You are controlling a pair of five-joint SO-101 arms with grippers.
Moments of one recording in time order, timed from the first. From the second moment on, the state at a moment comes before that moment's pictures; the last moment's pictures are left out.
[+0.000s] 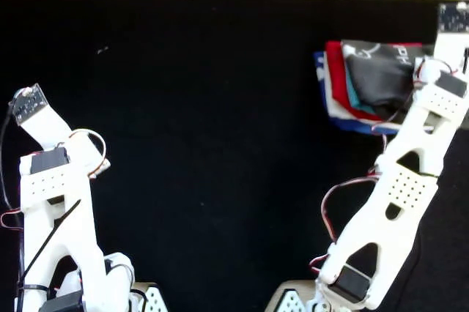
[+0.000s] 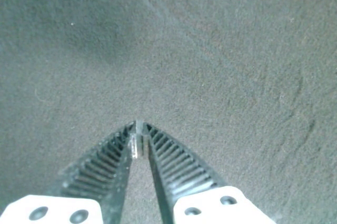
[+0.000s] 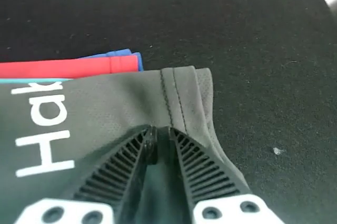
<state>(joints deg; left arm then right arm) -25.7 -33.1 53.0 48.6 -13.2 26.8 67.2 -72.5 49.5 24.8</state>
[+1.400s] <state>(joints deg) -25.7 -33.1 53.0 48.6 -13.2 8.3 37.7 -52.9 97.9 9.9</state>
